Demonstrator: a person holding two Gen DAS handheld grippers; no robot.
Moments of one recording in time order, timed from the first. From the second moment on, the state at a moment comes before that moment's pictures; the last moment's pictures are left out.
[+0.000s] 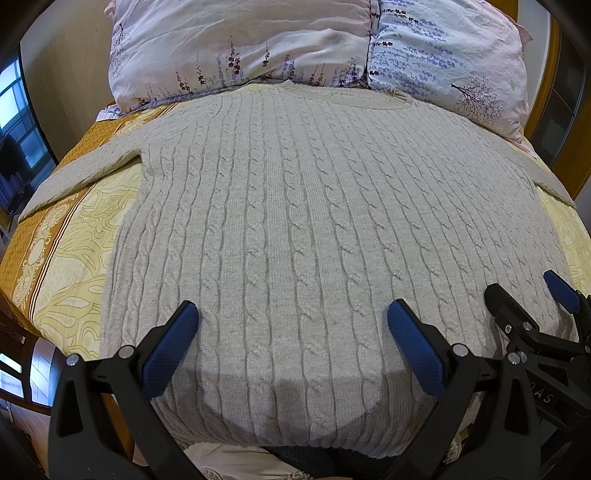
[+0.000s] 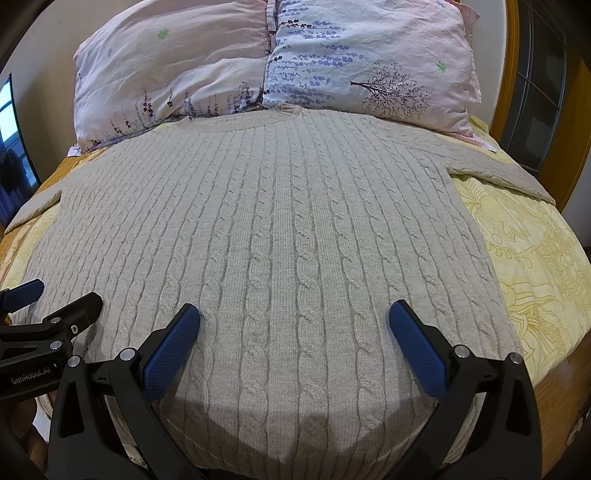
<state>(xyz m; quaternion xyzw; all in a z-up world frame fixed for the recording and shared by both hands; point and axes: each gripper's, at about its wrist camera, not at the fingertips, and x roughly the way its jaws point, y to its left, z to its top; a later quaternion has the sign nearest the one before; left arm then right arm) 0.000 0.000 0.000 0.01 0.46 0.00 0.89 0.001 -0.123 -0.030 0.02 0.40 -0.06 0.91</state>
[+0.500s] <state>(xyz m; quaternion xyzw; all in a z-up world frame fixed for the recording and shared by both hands) -0.001 0.000 0.000 0.01 0.46 0.00 0.89 0.007 -0.124 -0.030 0.02 0.41 -0.06 0.91</state>
